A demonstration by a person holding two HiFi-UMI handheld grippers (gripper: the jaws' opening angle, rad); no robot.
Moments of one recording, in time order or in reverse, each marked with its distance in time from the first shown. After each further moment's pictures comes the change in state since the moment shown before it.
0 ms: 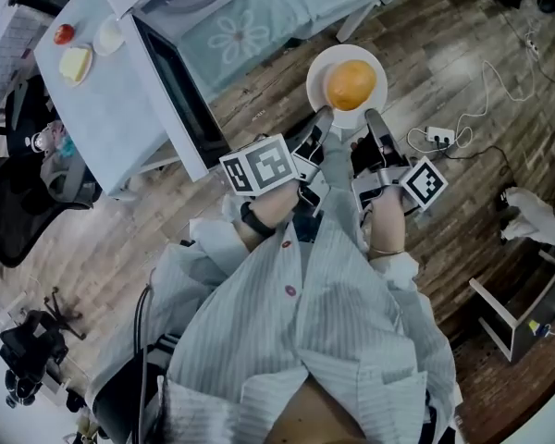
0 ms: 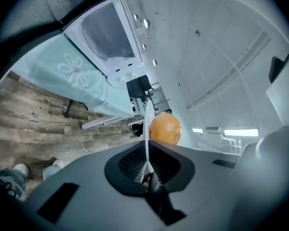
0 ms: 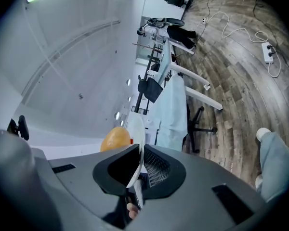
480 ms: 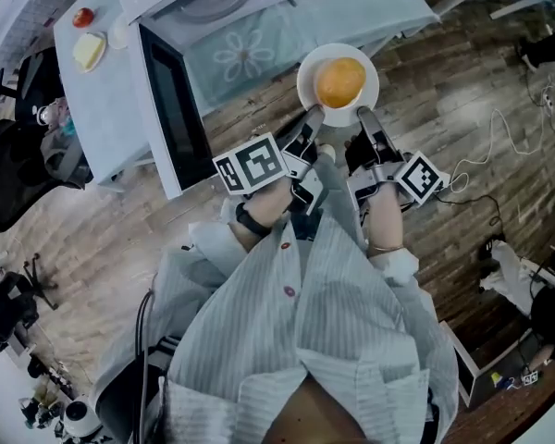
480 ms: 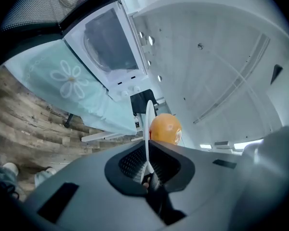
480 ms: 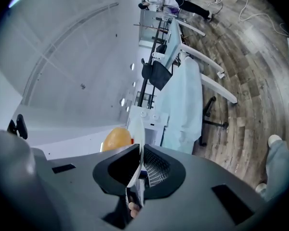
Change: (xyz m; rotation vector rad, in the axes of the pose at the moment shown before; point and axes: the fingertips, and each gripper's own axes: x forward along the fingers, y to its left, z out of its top) left arm 0.061 0.004 0.064 -0.042 -0.208 0.069; right arm 0.094 0.006 0.057 -0.009 0.216 0.081
